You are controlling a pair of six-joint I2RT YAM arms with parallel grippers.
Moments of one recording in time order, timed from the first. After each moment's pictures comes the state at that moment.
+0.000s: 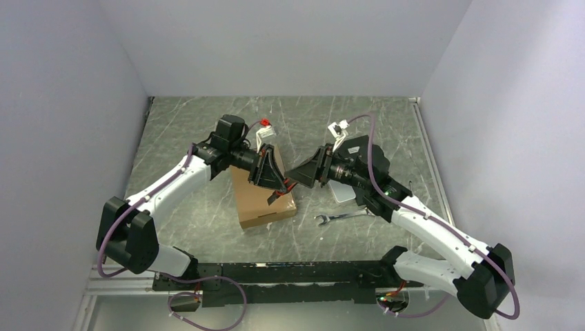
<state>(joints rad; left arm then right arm) -0.50 1.42 1.10 -0.31 1.33 -0.07 0.66 1.01 0.79 0.17 -0.52 0.78</state>
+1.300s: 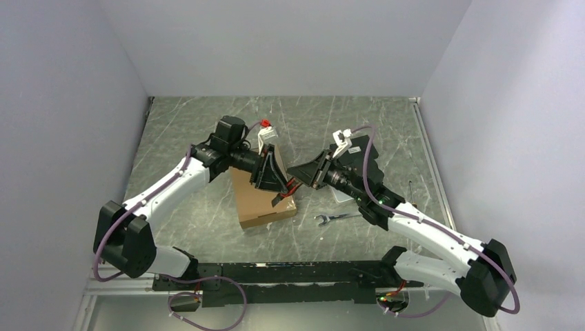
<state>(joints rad) -0.50 1.40 1.10 -0.33 1.26 -0.07 0.74 1.03 0.66 0.39 -0.27 0.87</state>
